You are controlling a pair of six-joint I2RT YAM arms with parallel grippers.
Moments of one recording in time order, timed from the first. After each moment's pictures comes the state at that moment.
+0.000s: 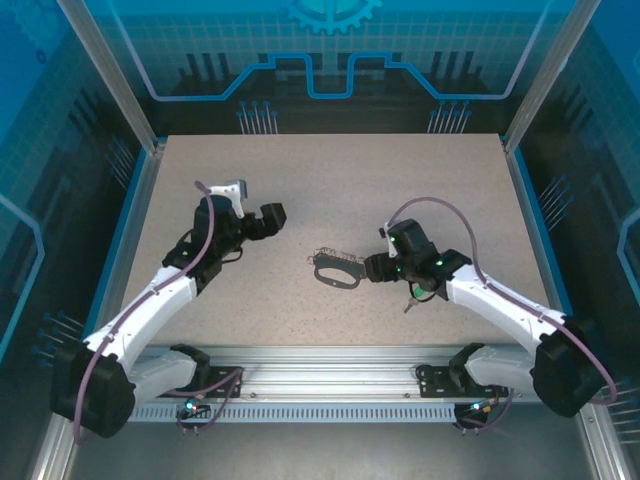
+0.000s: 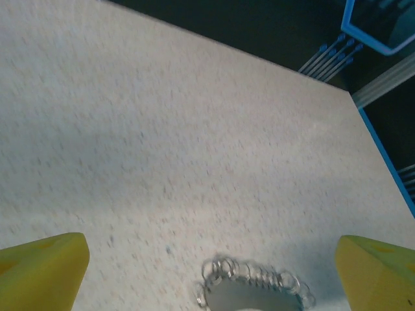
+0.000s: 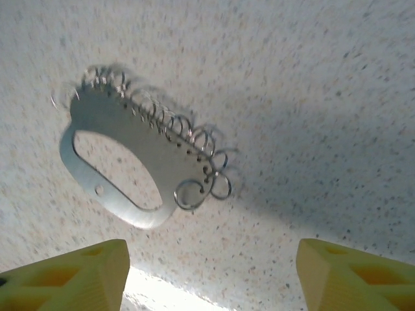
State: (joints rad) left arm -0.32 1.10 0.75 -0.12 0.08 -0.57; right arm 0.60 1.21 0.75 -0.50 0.06 0.34
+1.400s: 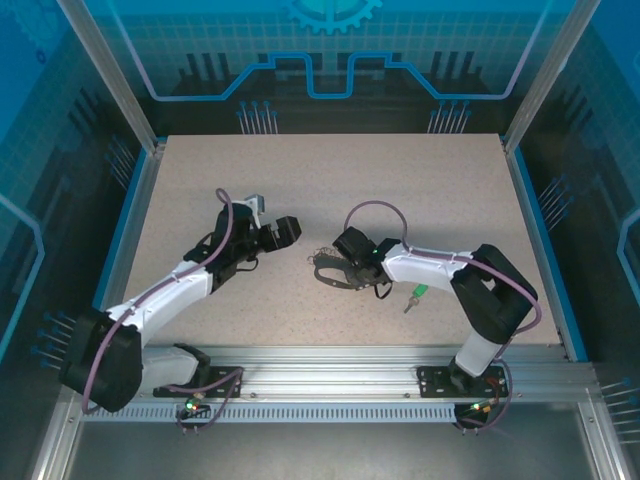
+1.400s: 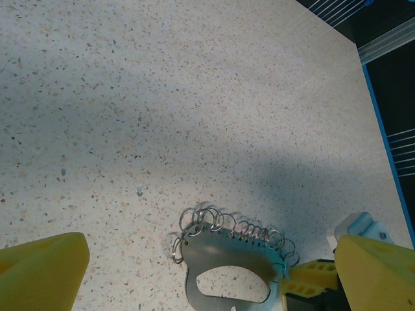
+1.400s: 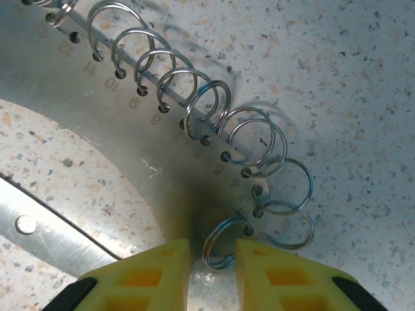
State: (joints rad) left arm -0.38 1.24 0.70 -0.05 0.16 -0.69; right arm 0.77 1.70 0.96 -0.53 0.24 0.40
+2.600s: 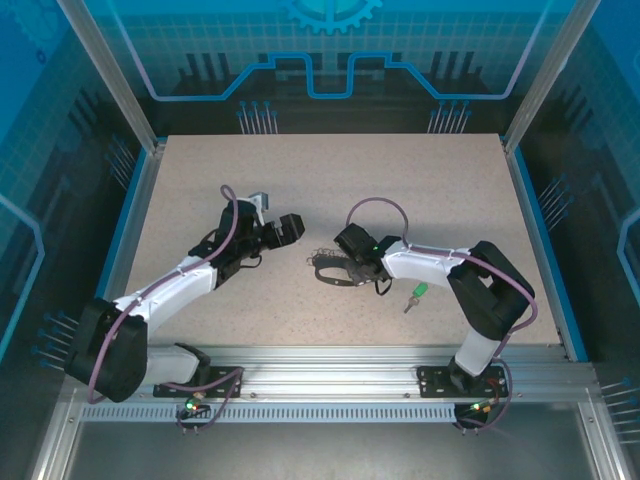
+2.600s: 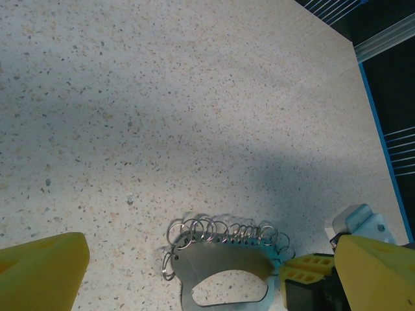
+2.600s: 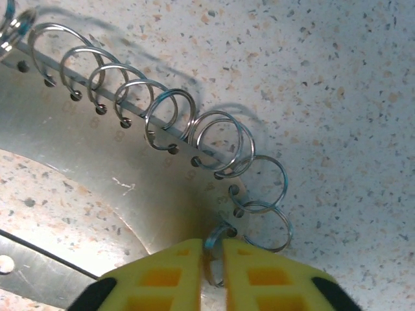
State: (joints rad) left arm -0.38 1.29 0.73 -0.01 0.17 -0.69; right arm 0.74 1.72 0.97 -0.50 0.28 0.39
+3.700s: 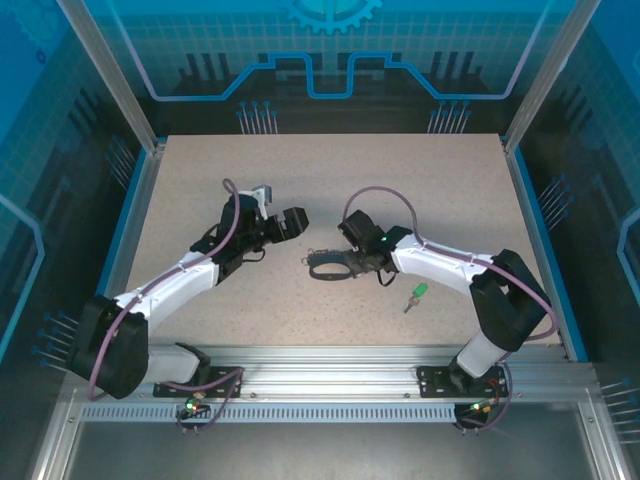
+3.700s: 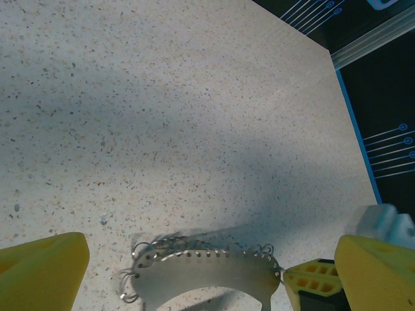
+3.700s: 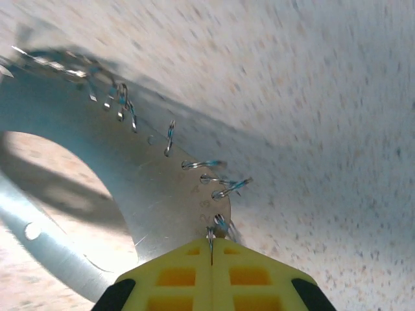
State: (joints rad) left arm -0.39 1.31 0.78 0.00 0.19 -0.70; right arm 0.72 1.61 1.06 -0.57 0.20 0.25
